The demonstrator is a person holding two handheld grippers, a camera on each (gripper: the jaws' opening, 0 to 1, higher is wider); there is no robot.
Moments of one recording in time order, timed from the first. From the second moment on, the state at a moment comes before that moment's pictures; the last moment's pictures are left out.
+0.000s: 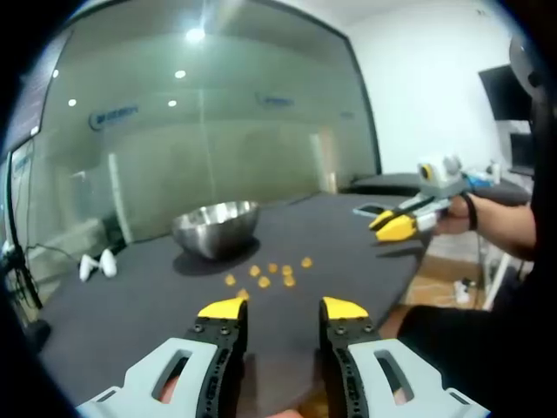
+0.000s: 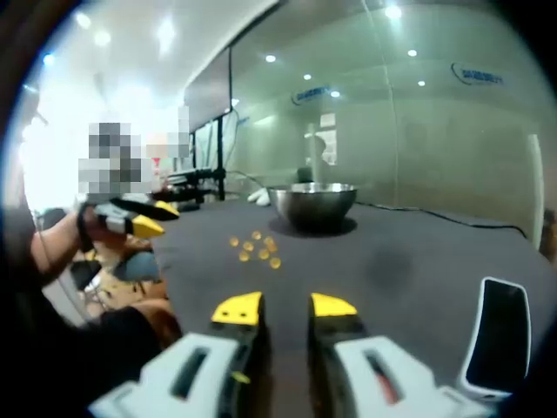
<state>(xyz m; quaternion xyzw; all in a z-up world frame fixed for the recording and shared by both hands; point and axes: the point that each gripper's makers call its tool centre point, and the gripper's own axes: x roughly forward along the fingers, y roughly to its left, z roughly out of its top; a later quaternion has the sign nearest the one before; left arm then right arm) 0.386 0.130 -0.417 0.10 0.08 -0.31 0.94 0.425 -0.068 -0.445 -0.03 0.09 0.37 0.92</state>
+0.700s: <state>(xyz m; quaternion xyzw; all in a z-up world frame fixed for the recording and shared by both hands) 0.386 0.133 -0.416 0.10 0.07 -0.31 0.94 0.426 -0.067 -0.443 -0.04 0.10 0.37 0.92</state>
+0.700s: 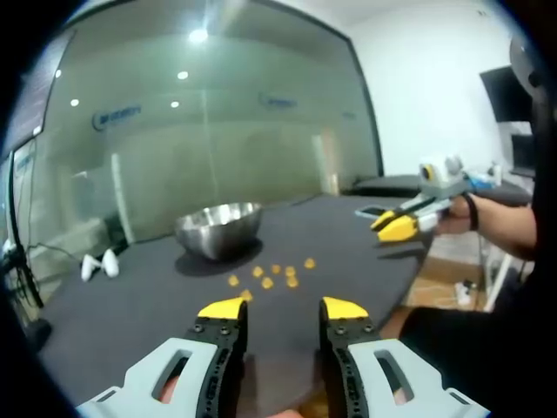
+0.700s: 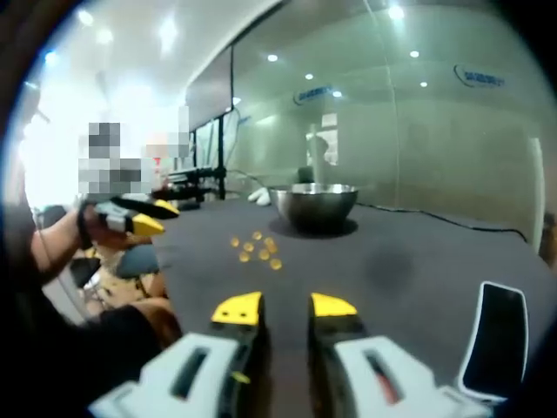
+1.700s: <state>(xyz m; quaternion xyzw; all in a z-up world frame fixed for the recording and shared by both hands) 0.387 0.135 -0.419 0.09 0.08 -0.31 0.94 0.434 -0.055 -0.449 -0.05 0.11 0.38 0.92</state>
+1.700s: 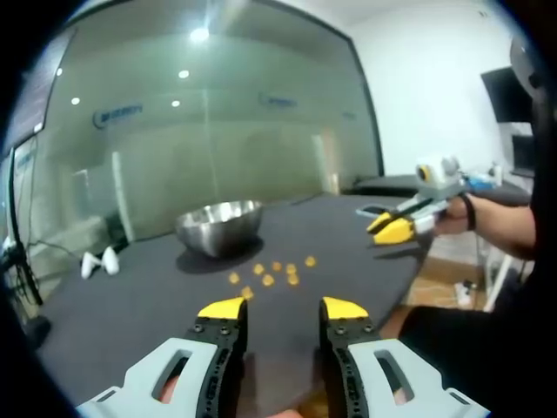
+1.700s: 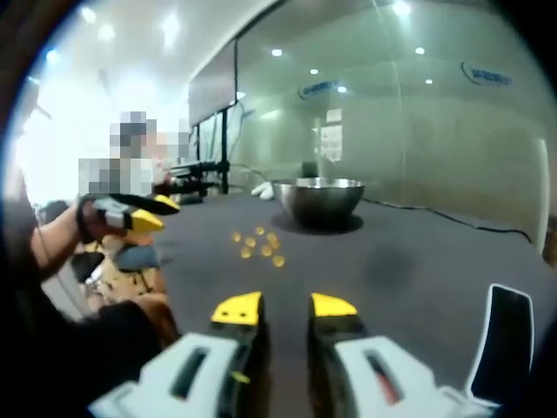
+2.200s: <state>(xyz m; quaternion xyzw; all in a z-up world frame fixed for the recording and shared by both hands) 0.385 0.138 -0.420 0.09 0.07 -0.31 0.94 0.459 -0.025 -0.456 -0.07 0.12 0.41 0.90</state>
